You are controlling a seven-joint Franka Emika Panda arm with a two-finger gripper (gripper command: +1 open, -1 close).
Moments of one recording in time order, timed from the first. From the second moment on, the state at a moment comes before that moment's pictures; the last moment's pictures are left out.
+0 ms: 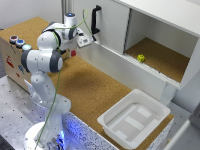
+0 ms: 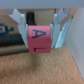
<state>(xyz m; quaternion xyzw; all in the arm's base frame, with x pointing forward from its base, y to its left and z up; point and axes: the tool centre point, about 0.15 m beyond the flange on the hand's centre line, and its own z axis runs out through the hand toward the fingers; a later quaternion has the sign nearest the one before) 0.418 0.287 0.413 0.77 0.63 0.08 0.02</state>
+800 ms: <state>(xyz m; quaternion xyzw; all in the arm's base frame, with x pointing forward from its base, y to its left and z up) 0.414 0.424 0.447 0.73 0.68 0.05 -0.03</state>
